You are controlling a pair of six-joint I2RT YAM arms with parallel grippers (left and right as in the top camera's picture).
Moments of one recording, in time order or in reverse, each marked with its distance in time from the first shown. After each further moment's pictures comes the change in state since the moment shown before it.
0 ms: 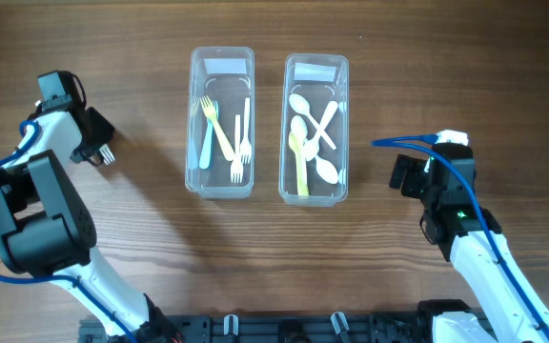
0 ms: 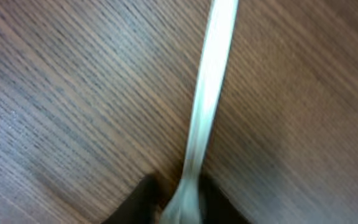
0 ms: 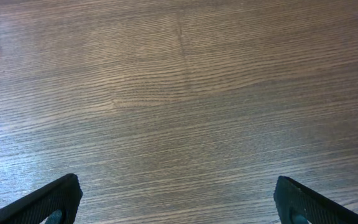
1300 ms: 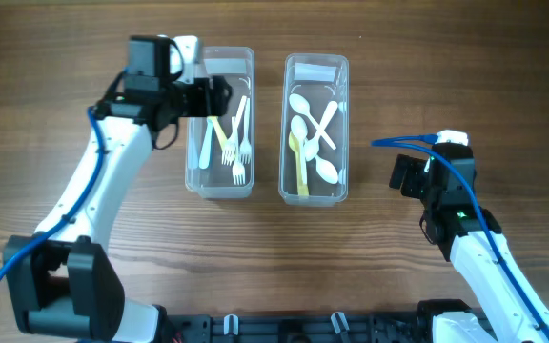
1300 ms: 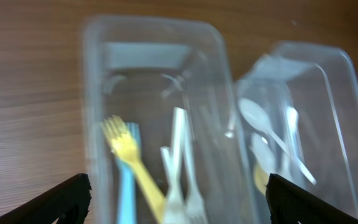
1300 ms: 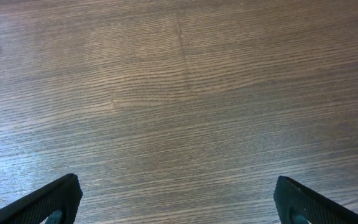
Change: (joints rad) left arm -0.456 -0.370 0.007 -0.026 0.391 0.286; right arm 0.000 0.000 0.000 0.000 0.000 0.000
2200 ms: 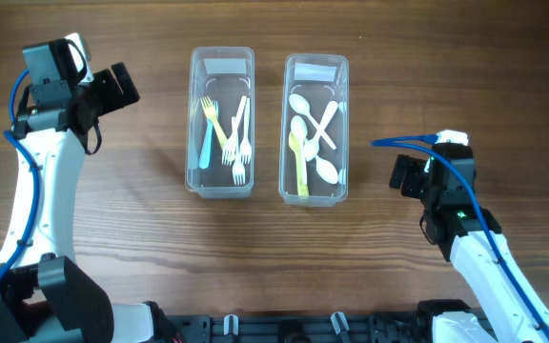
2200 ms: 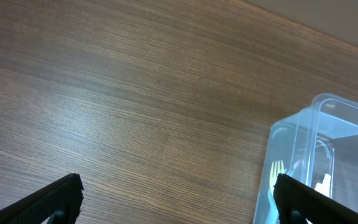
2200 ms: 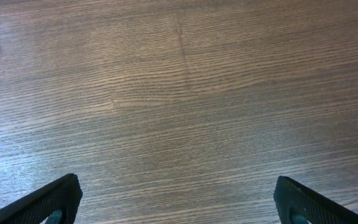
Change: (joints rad) left arm 0.321 -0.067 0.000 -0.027 -0.229 -0.018; right arm 0.000 0.000 0.000 0.000 0.000 0.000
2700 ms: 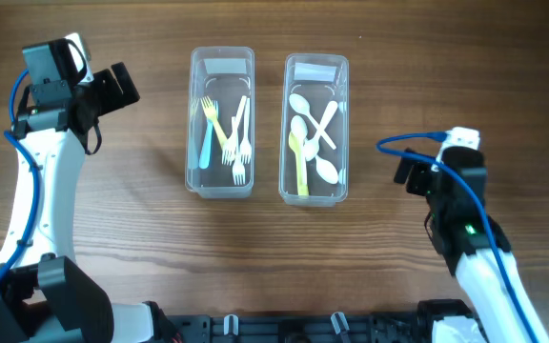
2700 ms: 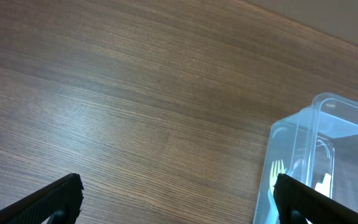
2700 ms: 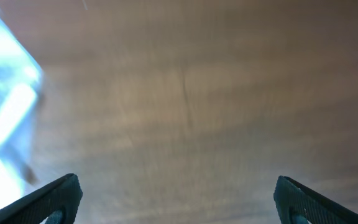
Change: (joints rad) left arm 0.000 0.000 0.000 -0.002 0.000 0.000; right arm 0.000 -0.196 0.000 -0.008 0.000 0.000
